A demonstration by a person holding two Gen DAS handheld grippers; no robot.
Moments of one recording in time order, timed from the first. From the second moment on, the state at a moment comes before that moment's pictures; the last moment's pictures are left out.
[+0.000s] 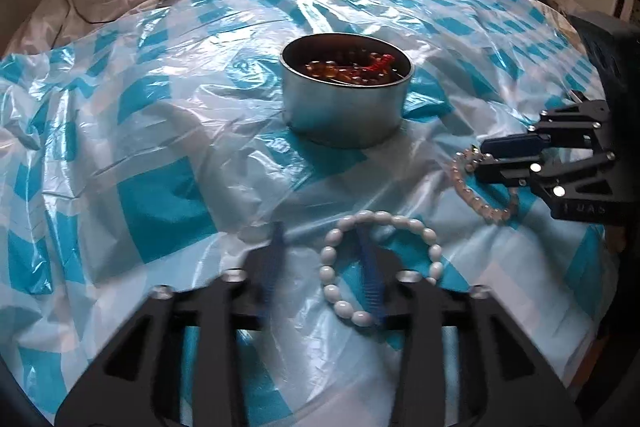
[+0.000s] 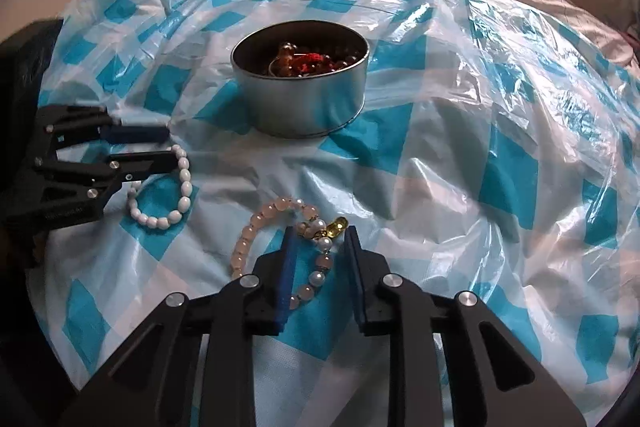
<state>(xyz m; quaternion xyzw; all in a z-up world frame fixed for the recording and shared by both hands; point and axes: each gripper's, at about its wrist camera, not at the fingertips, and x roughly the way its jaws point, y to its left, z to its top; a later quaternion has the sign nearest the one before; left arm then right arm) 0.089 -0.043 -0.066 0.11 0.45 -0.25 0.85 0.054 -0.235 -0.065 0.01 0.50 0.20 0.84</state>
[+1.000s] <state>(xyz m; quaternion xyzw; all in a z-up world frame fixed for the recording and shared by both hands) 0.100 -0.034 -0.071 0.10 0.47 -0.20 0.86 0.055 -0.235 -0.067 0.00 0.49 0.19 0.85</state>
